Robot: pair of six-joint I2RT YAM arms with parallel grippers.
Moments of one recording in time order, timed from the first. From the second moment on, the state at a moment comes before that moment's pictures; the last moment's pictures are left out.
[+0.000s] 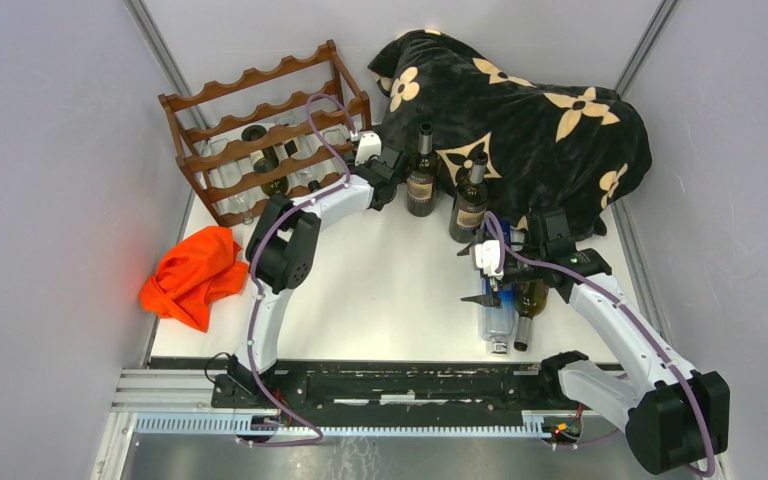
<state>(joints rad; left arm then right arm) -0.59 2.21 1.71 -0.46 -0.84 -0.58 0.27 1.01 0.73 -0.61 -1.01 -1.16</state>
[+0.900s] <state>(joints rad) -0.56 2.28 1.77 -0.46 -0.85 -0.54 0.27 1.02 0.73 -0.62 -1.01 -1.18</state>
